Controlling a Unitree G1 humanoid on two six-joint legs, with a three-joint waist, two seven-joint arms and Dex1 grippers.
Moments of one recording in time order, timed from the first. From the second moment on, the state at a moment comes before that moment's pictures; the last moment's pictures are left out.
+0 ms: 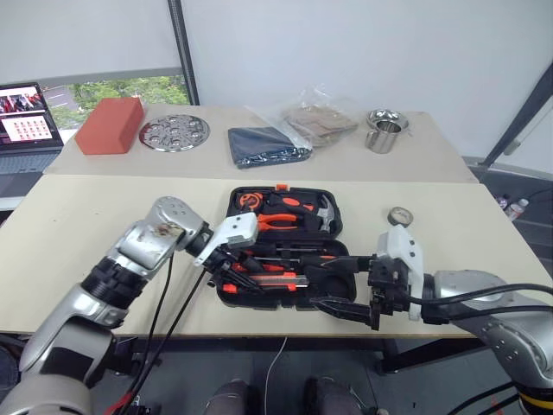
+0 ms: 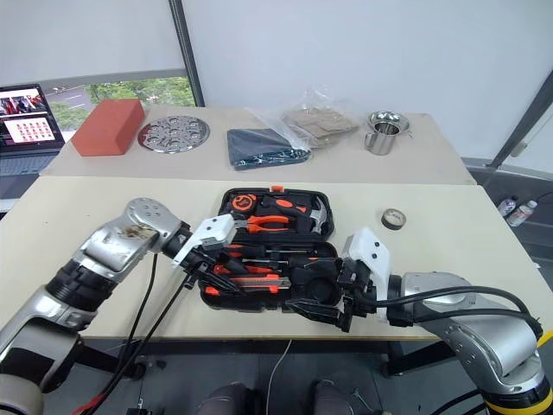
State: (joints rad) left arm -0.85 0.65 -0.51 0.14 -0.23 0.54 -1.53; right arm -0.17 -0.79 -0.08 -0.71 0.81 0.88 0.71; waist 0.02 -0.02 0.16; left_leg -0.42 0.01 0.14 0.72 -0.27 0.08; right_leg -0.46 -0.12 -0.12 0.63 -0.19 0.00
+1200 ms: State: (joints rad) left arm -0.84 0.55 -0.49 0.27 -0.12 0.22 -1.52; right arm -0.12 -0.85 -0.11 -0.75 0.87 0.89 0.65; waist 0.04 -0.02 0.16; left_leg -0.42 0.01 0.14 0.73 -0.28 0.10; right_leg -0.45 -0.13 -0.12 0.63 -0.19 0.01
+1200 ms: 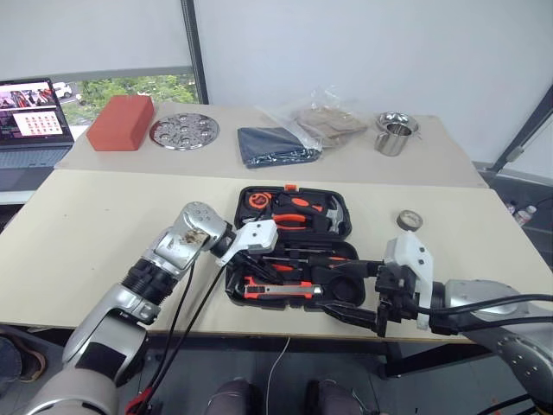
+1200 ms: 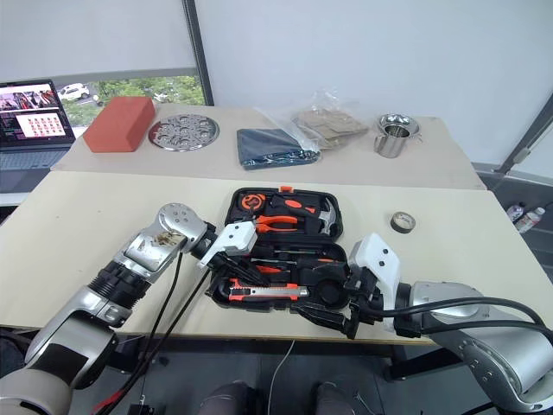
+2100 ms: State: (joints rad) left arm -0.71 0.72 -0.09 0.03 -0.50 0.58 -1.53; right arm 0.46 -0.90 -0.83 -0.66 0.83 0.88 0.81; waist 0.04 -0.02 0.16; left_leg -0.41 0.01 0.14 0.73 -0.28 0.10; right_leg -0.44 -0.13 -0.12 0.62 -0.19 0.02
